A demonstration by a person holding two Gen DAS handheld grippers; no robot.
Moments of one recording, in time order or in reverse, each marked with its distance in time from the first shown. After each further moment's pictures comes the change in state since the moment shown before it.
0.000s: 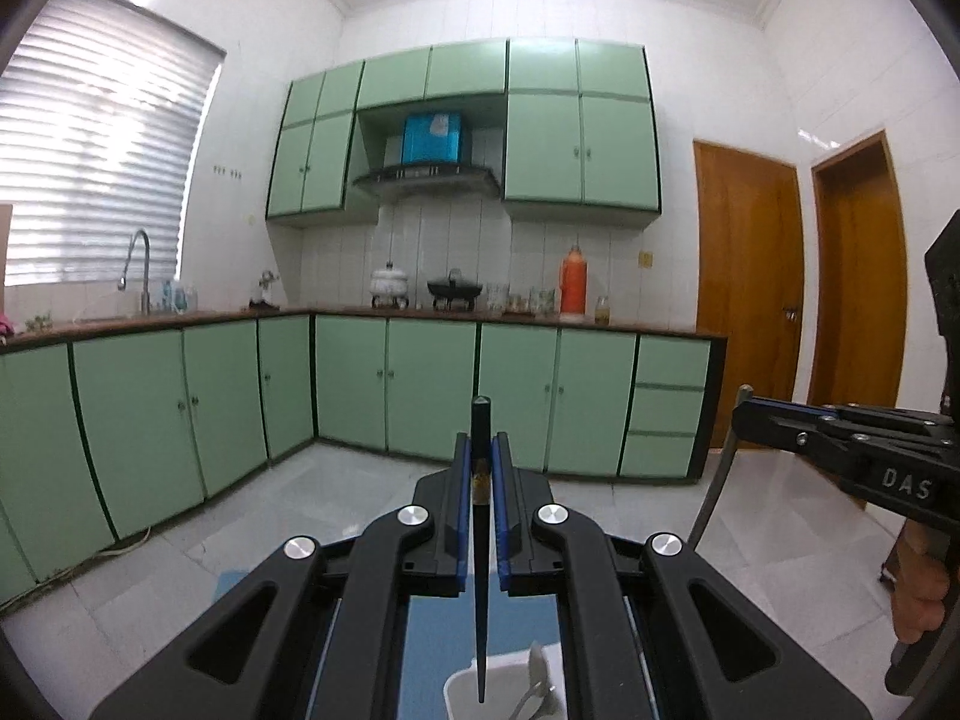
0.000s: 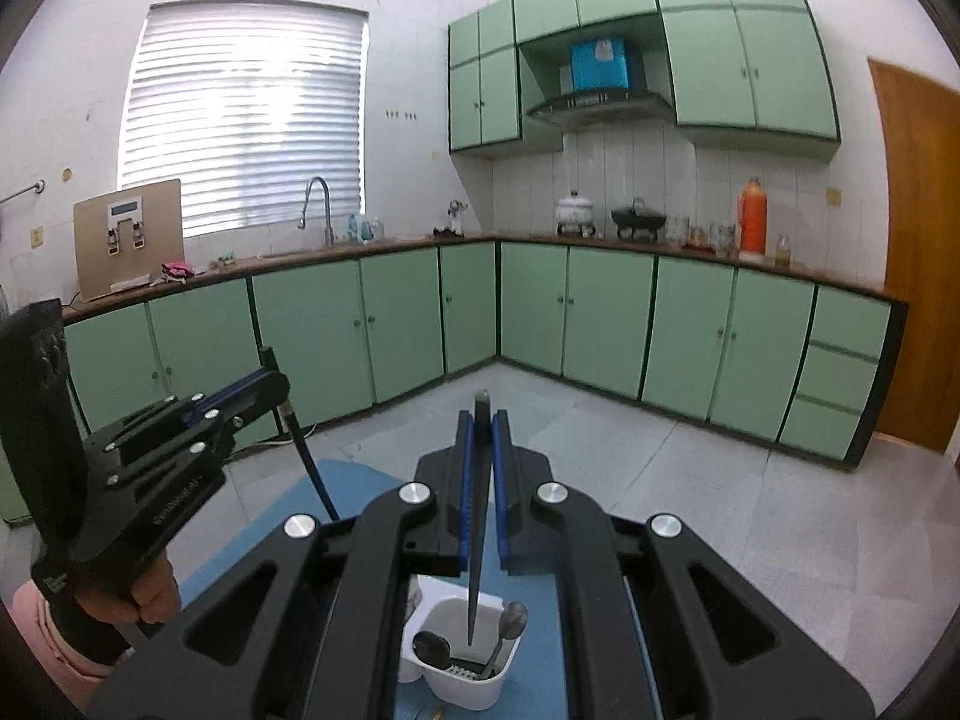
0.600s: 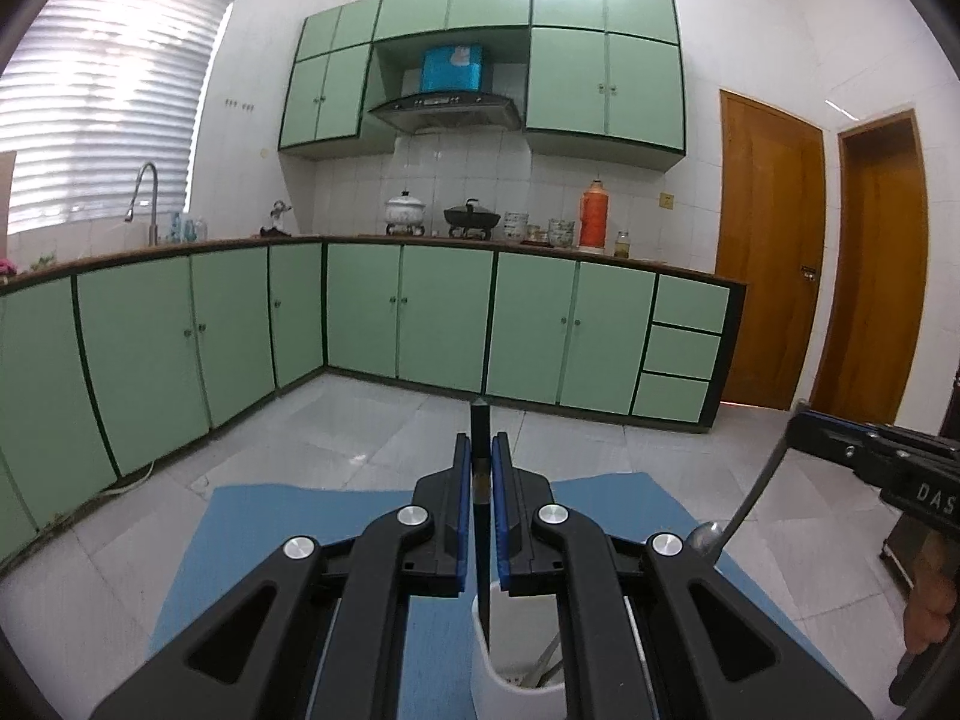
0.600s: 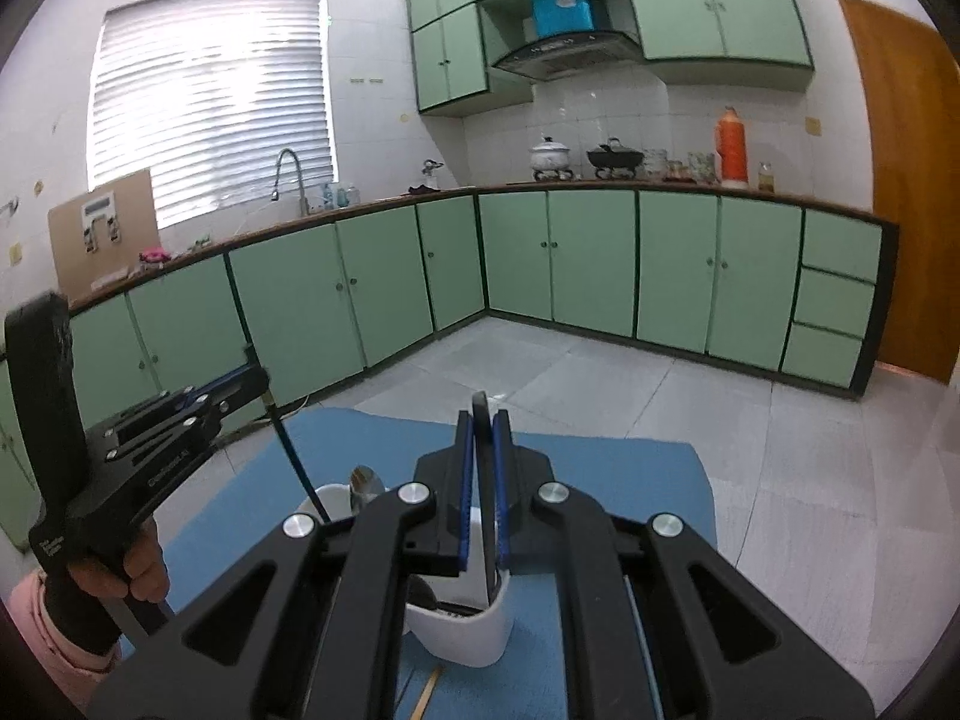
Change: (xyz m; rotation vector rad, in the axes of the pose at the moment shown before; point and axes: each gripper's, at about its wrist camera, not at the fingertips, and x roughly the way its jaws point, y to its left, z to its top) left arm 0.022 0.022 -0.060 -0.050 0.145 0.028; right arm 0.020 -0.010 -0.063 0.112 0.068 -0.033
